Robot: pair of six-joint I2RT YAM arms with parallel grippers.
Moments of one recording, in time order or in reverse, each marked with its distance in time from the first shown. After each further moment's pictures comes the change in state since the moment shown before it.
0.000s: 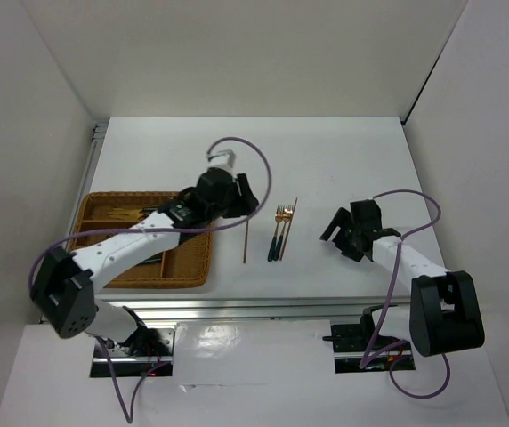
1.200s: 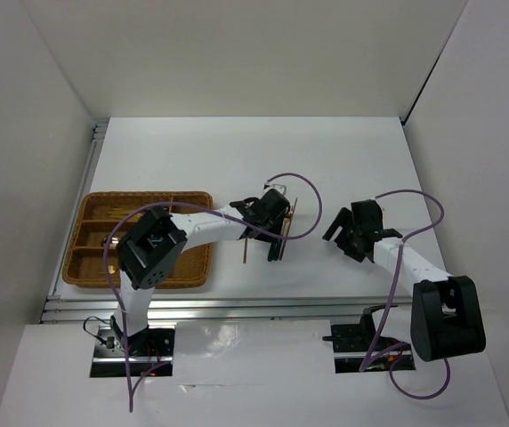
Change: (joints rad) left arm -0.180 0.594 0.294 -0.144 -0.029 0.128; right arm 0.000 -0.029 0.000 -0.024 0.043 0.000
